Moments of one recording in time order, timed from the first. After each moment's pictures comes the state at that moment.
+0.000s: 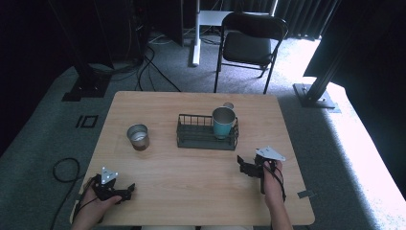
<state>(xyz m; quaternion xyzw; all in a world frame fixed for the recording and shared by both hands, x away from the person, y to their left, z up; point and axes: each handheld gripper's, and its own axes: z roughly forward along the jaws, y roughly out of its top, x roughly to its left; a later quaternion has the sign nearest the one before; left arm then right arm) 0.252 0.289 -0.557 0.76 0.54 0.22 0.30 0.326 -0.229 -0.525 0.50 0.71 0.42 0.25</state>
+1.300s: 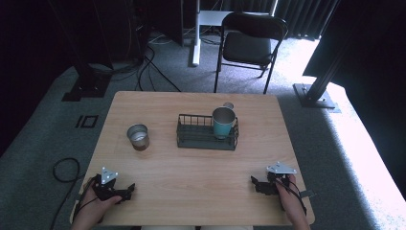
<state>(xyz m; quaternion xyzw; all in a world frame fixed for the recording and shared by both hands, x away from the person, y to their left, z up) 0.252 0.289 -0.557 0.76 0.54 0.22 0.30 0.291 -0.281 -0.557 0.47 0.78 0.34 0.22</state>
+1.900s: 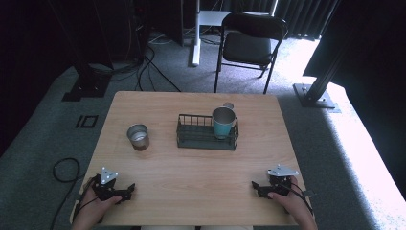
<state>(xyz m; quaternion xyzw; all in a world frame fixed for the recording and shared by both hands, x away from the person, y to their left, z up) 0.252 0.288 -0.557 0.76 0.54 0.22 0.30 0.285 -0.289 -0.558 0.44 0.81 0.35 0.19</state>
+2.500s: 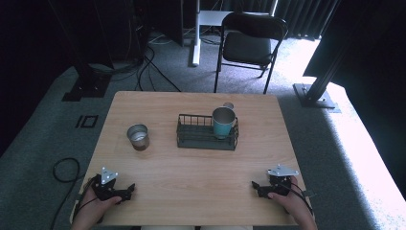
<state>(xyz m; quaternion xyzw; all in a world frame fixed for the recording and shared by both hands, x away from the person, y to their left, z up) 0.251 0.289 -0.556 0.76 0.53 0.22 0.30 0.285 -0.289 -0.558 0.44 0.81 0.35 0.19</state>
